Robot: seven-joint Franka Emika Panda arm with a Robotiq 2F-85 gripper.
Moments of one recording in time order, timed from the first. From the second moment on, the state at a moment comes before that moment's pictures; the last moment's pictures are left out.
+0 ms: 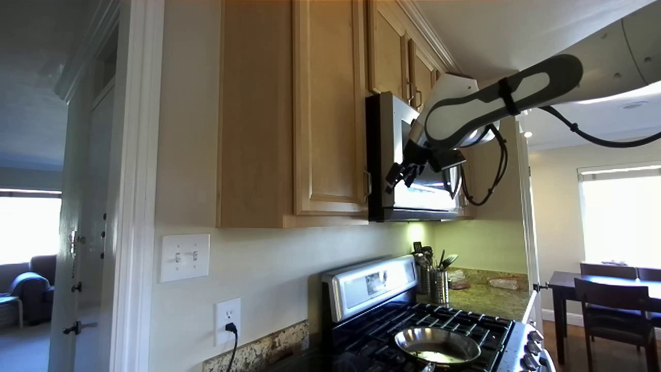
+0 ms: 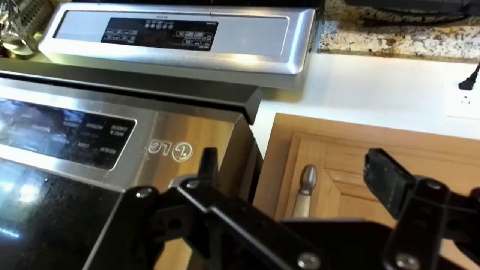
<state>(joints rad) -0.06 -0.21 -0.05 -1.89 -0.20 2.50 -0.12</state>
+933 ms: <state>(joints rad) -0.04 0.00 -0.05 -1.64 -0.07 2.53 -0.12</state>
